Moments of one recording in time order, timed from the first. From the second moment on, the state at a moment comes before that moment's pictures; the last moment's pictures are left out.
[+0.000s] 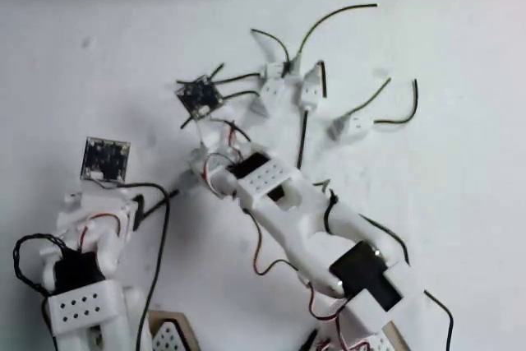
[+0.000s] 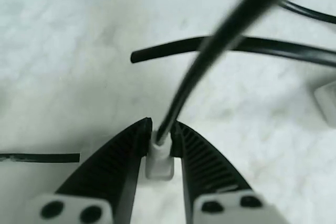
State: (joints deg) left arm -22.8 -79.6 84.1 54.1 -24.5; right arm -41.1 3.8 35.3 22.9 0.6
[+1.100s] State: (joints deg) left arm -22.8 -79.6 84.1 54.1 -24.5; right arm -41.1 -4.8 52.7 4.5 0.6
